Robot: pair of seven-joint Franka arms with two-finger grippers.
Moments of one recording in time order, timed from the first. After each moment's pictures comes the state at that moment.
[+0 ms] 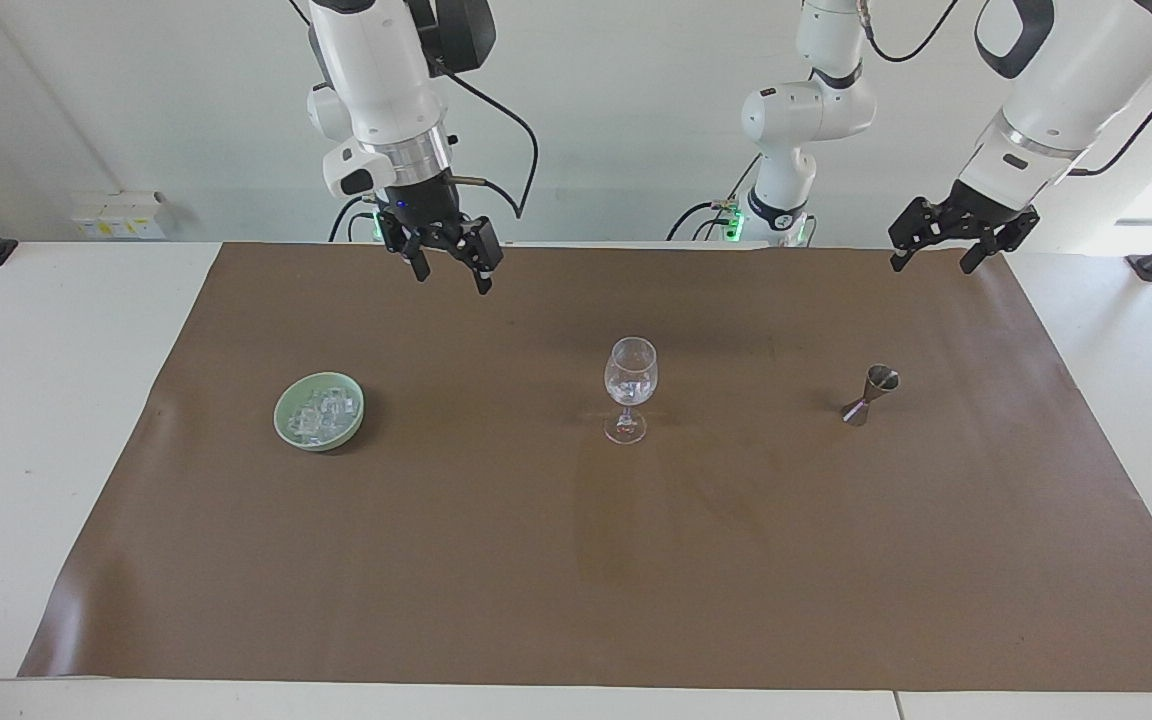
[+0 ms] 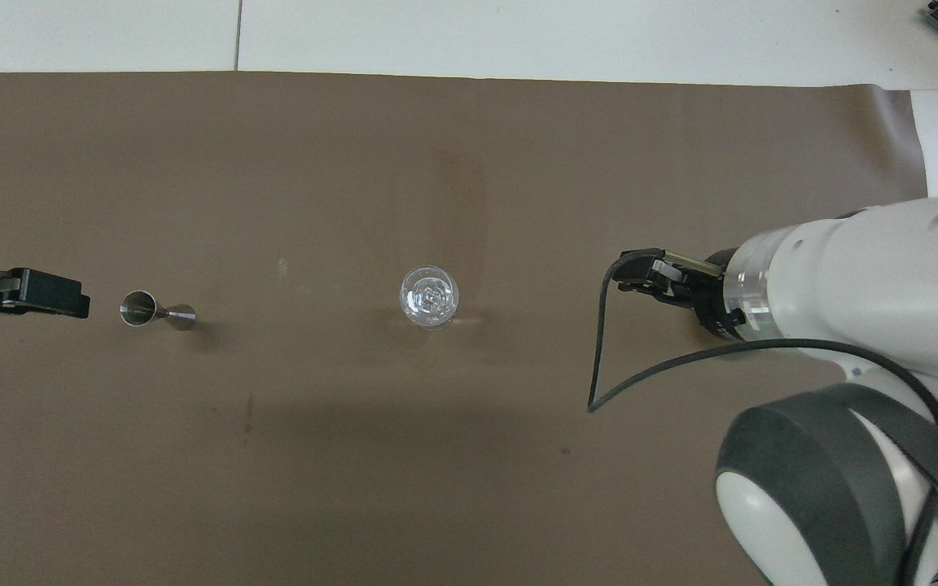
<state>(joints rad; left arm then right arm) 0.07 -0.12 -0.12 -1.73 -0.07 1.58 0.03 0.19 -0.13 0.10 -1.84 0.09 1.87 0.65</state>
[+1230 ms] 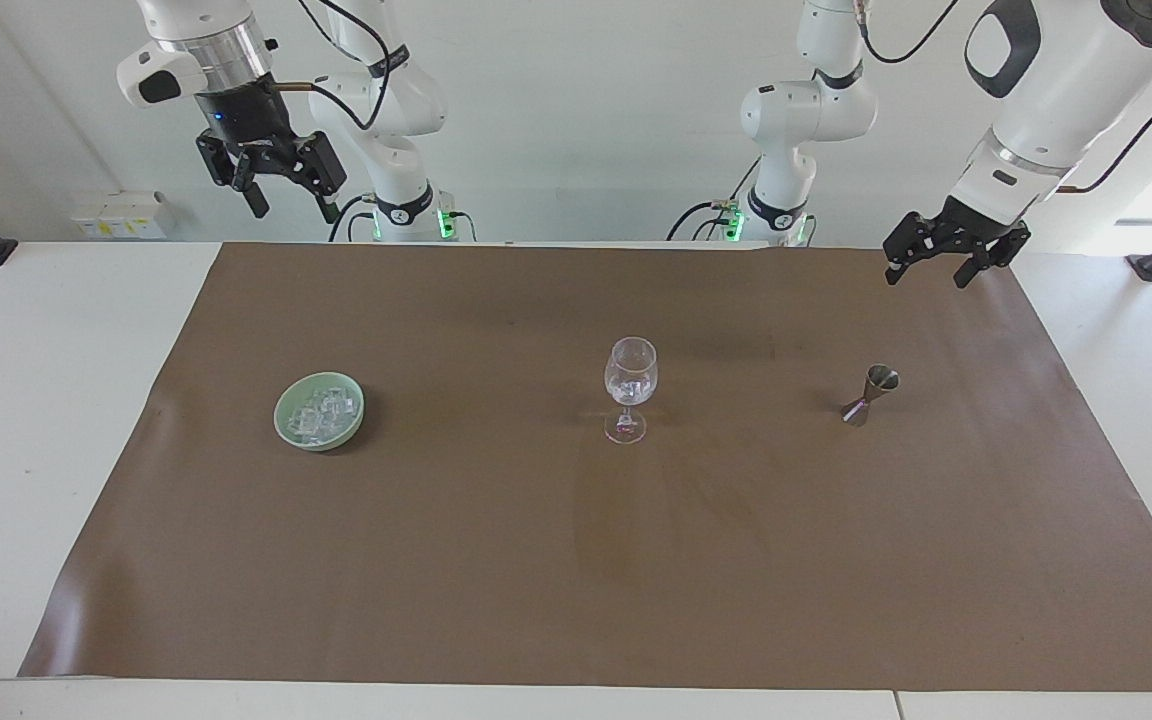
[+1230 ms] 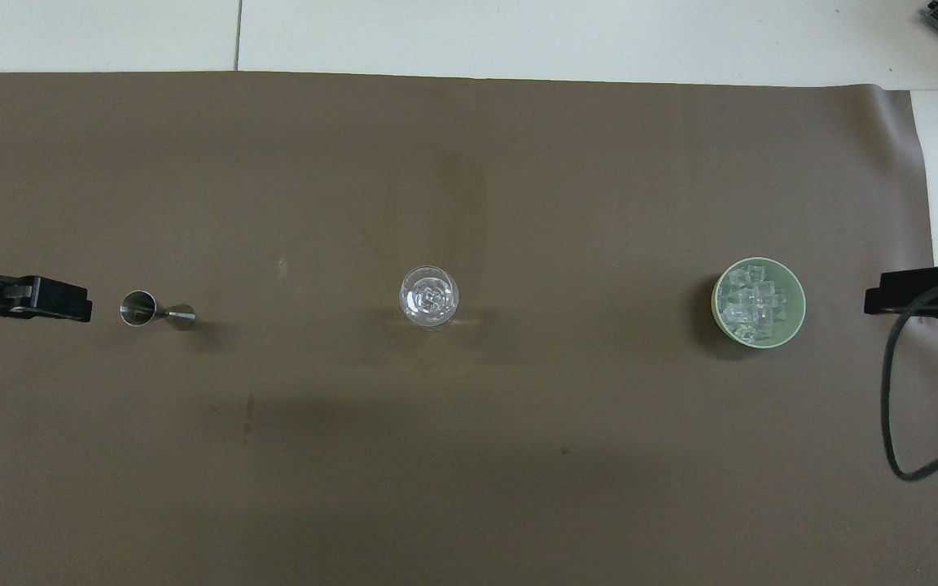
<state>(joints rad) -0.01 -0.13 -0.04 -1.79 -0.01 1.62 0.04 -0.05 -0.17 0.06 -1.62 0.02 1.51 0.21</state>
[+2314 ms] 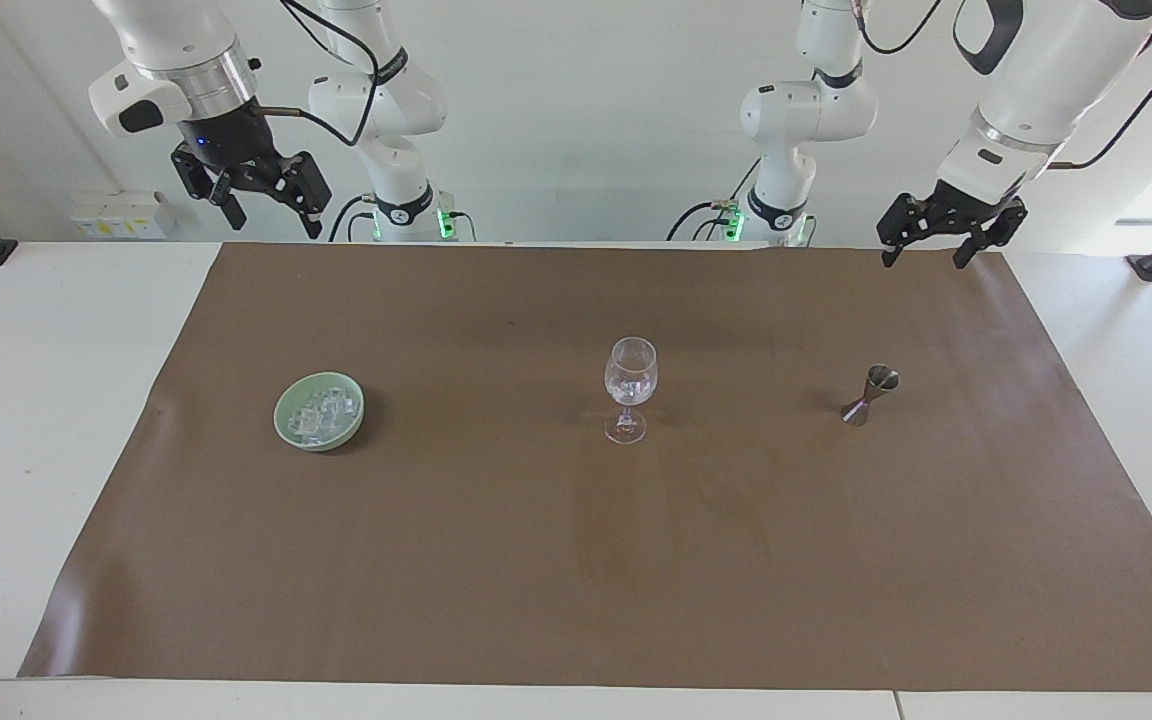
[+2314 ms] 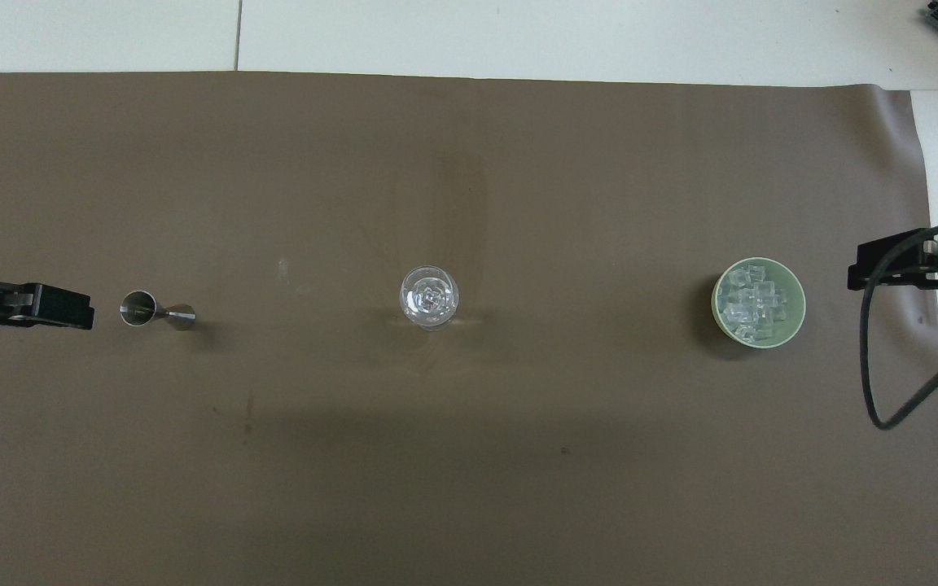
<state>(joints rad) -0.01 -0.15 -0.06 -1.77 -0.01 1.59 0.01 0.01 -0.05 0.02 -1.51 0.01 1.45 0.21</state>
